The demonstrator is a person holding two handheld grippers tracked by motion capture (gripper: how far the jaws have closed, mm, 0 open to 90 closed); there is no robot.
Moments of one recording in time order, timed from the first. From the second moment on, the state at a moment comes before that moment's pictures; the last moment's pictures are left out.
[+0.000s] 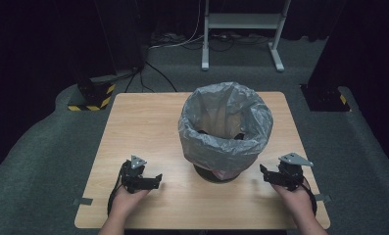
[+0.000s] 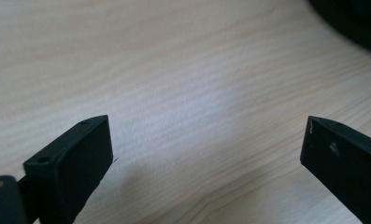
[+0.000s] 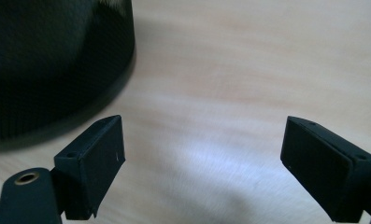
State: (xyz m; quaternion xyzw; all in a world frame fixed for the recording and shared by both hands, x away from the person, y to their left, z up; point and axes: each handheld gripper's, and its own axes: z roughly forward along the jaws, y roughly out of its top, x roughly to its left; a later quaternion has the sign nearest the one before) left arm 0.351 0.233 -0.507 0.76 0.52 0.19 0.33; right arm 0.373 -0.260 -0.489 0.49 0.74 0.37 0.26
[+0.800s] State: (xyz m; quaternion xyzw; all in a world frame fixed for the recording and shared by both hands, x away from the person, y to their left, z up) left arm 0.321 0.206 -0.411 0.68 0.44 0.27 0.51; right arm 0.337 -0.259 -0.398 0.42 0.67 0.49 0.36
